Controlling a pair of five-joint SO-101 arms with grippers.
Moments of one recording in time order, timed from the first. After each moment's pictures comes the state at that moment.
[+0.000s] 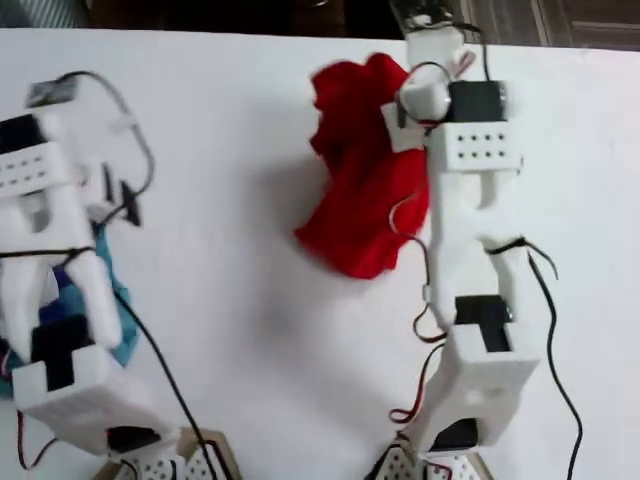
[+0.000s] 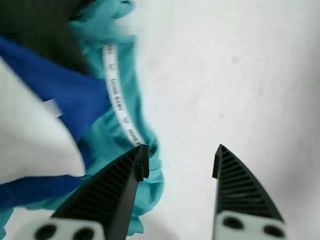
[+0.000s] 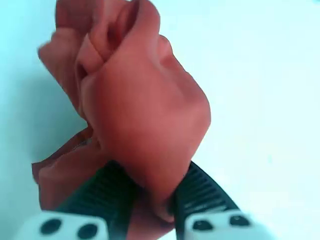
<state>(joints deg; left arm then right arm) -24.1 7.5 -10.9 96.5 -3.4 -6.2 17.5 -38.1 88.1 15.5</state>
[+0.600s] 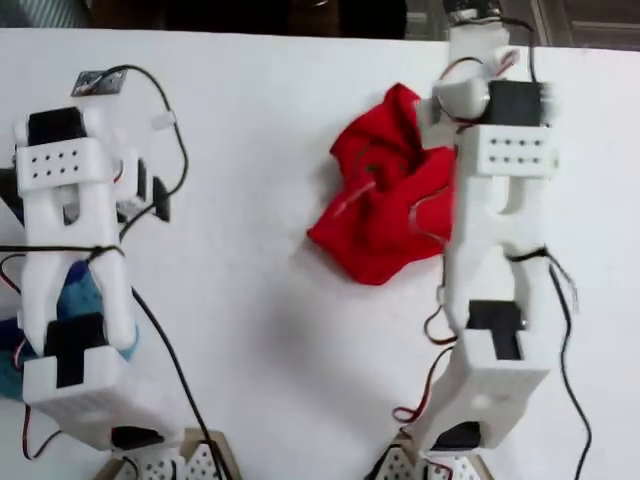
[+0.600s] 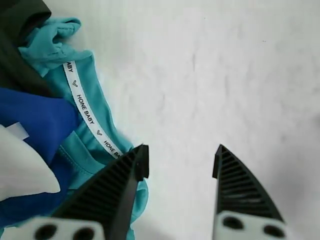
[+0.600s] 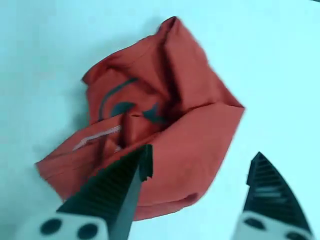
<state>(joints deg) -19.5 7.5 -9.9 94.9 -3.4 -6.0 15.9 -40.4 92.3 15.6</state>
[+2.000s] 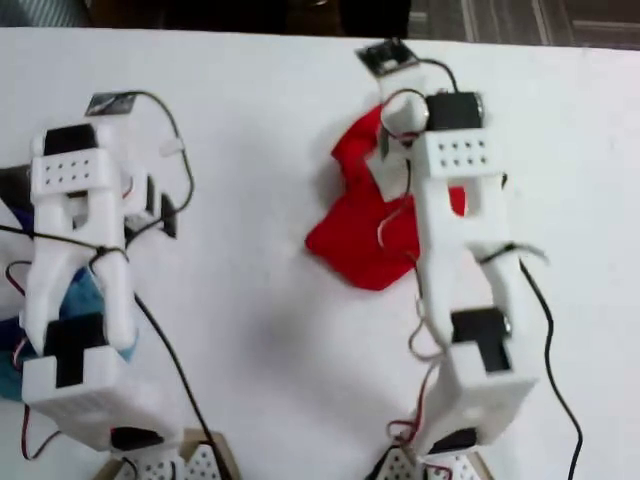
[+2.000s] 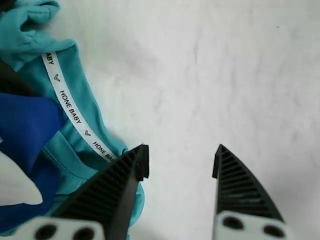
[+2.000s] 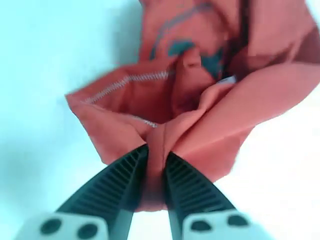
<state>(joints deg) -19.2 7.5 -1.1 89.0 -3.4 -12.0 9.6 -26.6 96.9 19.7</state>
